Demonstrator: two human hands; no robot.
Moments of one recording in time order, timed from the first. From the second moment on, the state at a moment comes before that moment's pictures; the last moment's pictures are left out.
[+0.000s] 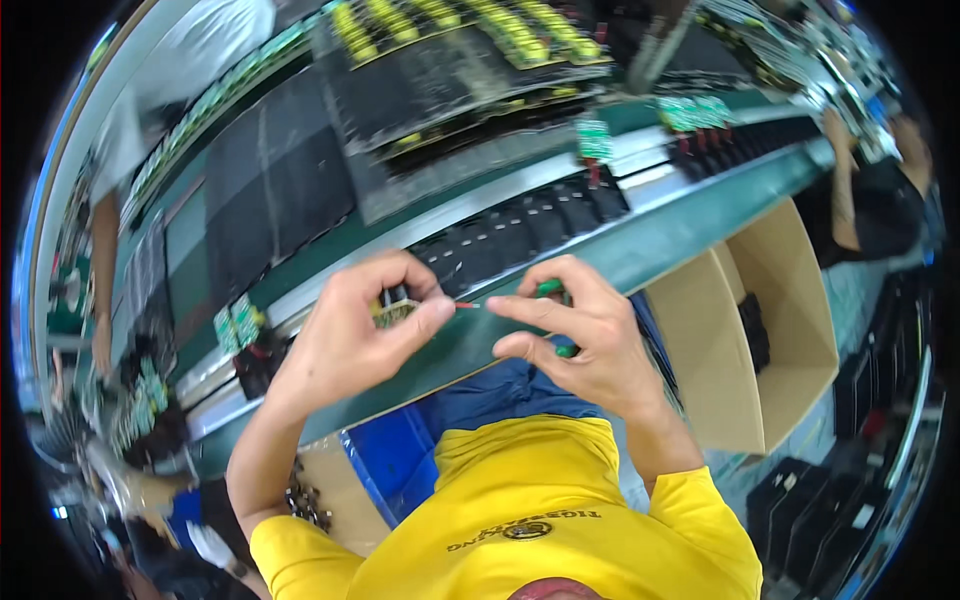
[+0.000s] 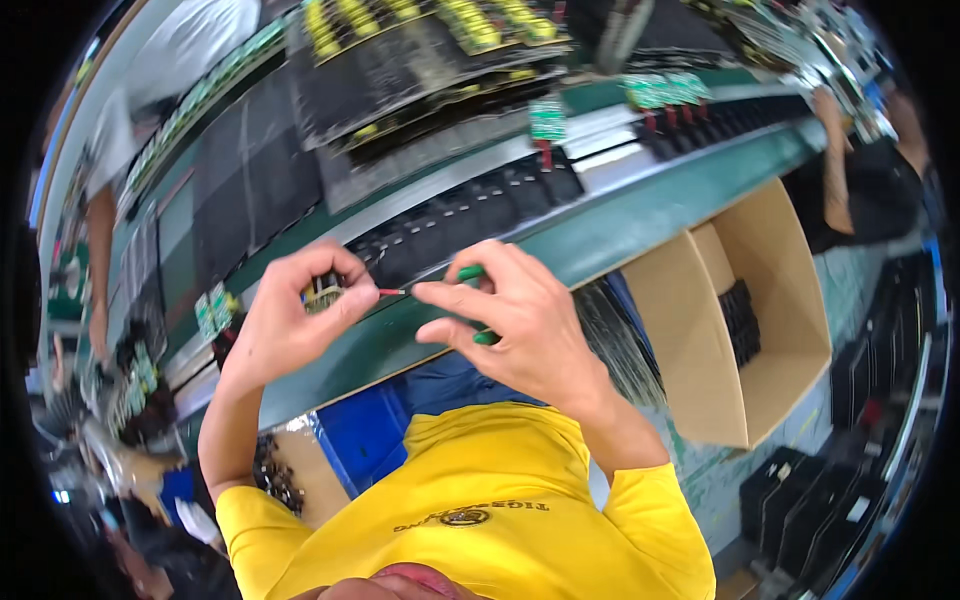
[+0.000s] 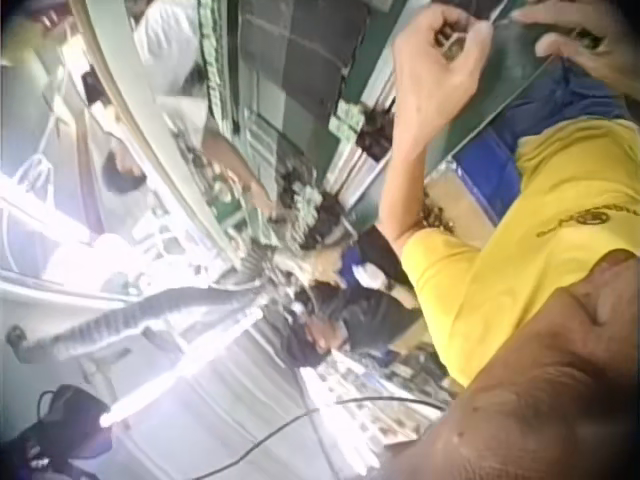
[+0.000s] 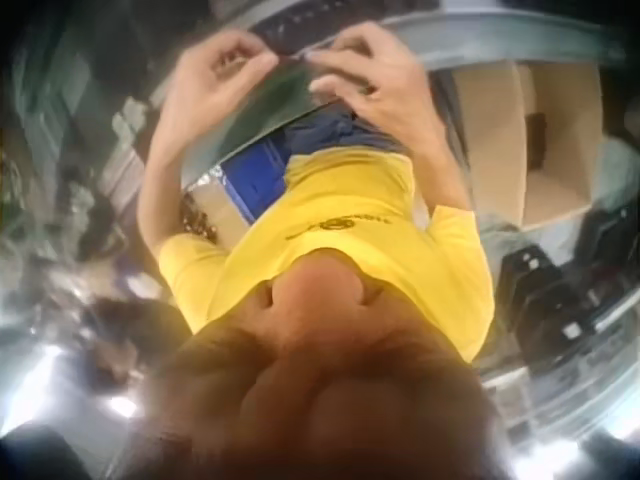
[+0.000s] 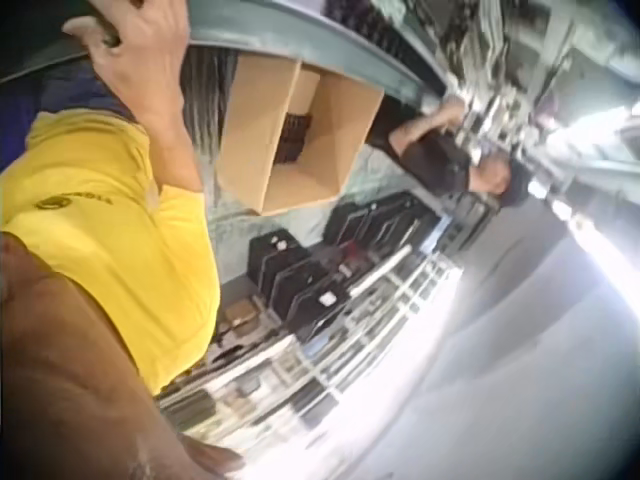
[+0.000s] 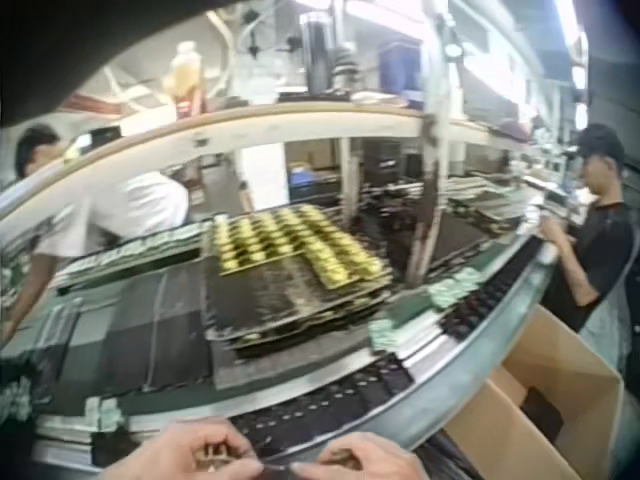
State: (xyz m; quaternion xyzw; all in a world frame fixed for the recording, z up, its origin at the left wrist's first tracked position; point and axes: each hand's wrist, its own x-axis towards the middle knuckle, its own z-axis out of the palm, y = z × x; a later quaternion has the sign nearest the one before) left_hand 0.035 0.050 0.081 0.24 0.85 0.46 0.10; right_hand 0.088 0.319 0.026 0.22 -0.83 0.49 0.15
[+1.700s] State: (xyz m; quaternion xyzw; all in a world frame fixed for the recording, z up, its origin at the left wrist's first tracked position) left_hand 0.000 0.005 0.020 0.12 0.92 0.37 -0.01; right_hand 0.039 0.244 -0.024 0.25 -0.90 0.28 0.20
